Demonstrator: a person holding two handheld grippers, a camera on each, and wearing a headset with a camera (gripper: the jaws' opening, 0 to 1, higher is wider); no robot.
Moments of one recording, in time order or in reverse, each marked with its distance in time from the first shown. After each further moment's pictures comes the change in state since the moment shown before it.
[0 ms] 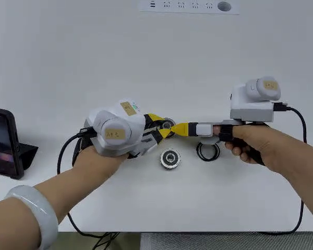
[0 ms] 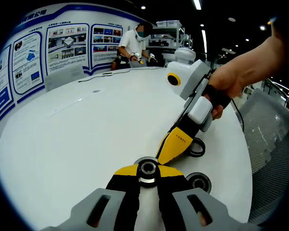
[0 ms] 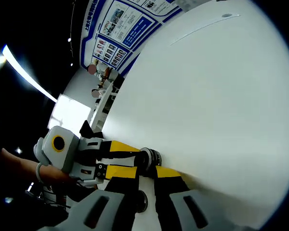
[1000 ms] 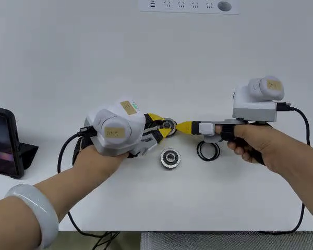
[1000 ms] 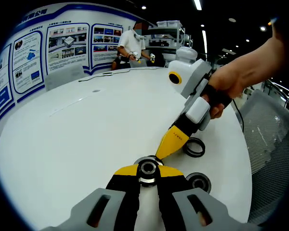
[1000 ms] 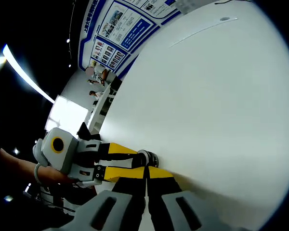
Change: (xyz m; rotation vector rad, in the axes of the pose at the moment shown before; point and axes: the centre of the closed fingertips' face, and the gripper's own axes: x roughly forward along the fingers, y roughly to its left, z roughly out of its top) left arm 0.000 0.001 -0.001 -0.006 0.000 -0.002; right arm -0.003 -0.003 0.004 -0.007 -0.023 -0.029
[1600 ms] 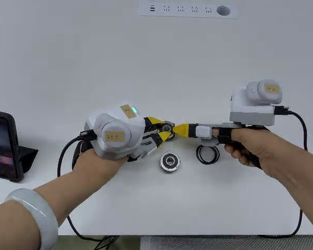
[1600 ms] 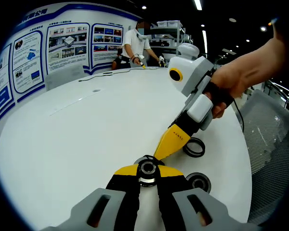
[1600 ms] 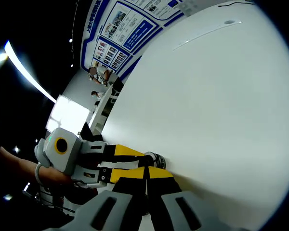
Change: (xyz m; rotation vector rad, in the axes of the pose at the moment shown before) left arm 0.000 0.000 0.000 -0.002 0.001 0.001; right arm 0.003 0.008 0.003 -0.015 -0.012 0.013
